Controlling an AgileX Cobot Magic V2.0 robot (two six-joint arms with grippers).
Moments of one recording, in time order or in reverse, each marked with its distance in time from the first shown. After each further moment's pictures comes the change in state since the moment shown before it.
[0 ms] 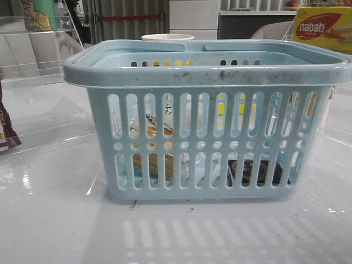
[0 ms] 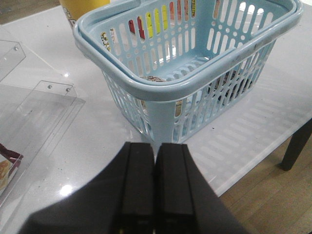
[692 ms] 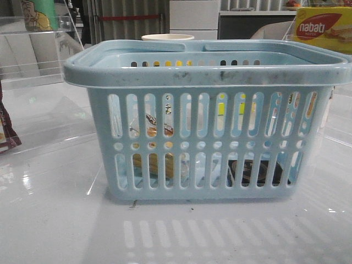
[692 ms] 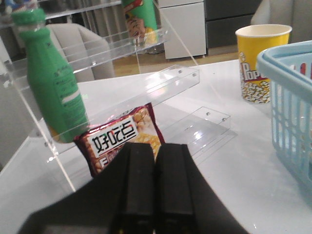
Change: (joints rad) left arm 0.515 -0.451 0.400 0.115 -0.301 -0.066; right arm 0.000 0.000 0.000 0.000 0.002 0.000
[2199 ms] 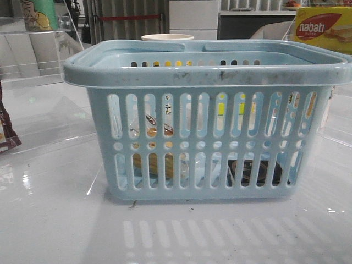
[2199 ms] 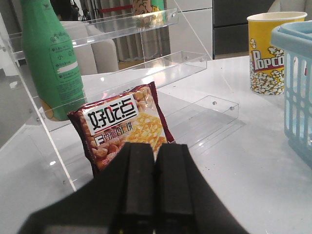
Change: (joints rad) left arm 0.010 -0.054 0.238 0.022 -0.223 -0.035; right arm 0.000 0.000 0.000 -0.001 0.001 0.000
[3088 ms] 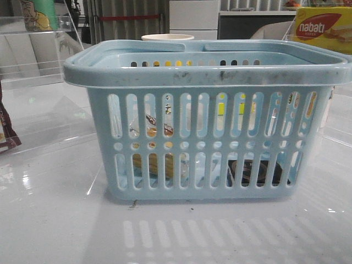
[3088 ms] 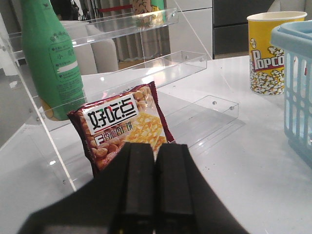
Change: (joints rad) left arm 0.000 0.000 0.000 0.000 0.002 0.000; right arm -0.010 -0.005 0.011 -0.016 -0.014 0.000
